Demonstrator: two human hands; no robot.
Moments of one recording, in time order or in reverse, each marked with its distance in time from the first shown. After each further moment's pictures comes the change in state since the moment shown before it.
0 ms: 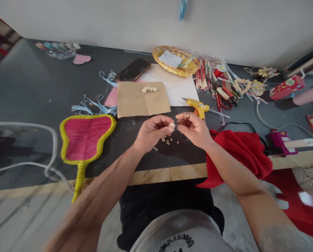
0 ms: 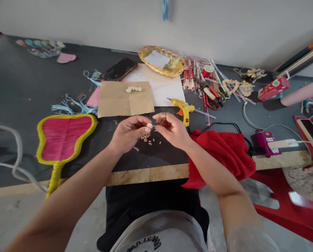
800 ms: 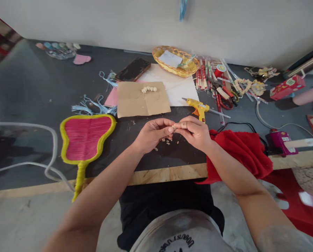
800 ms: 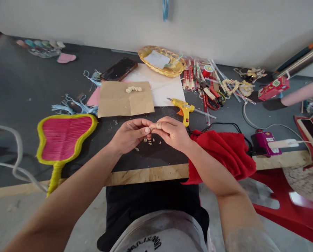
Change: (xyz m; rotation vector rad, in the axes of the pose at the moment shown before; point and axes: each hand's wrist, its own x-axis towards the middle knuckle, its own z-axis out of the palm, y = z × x) left_hand 0.000 0.003 0.001 -0.117 -0.077 -0.195; right_hand 0.000 -0.006 -0.001 -0.445 0.044 -0.466
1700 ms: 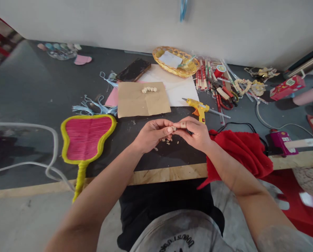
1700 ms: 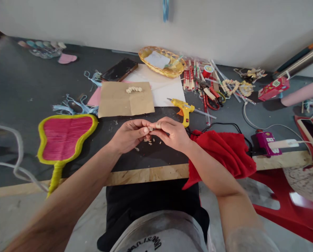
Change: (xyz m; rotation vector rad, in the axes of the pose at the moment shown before) left_hand -0.001 0.001 -0.004 -0.006 -0.015 -0.043; right_hand -0.001 -0.002 0.000 0.055 -0.011 0.064
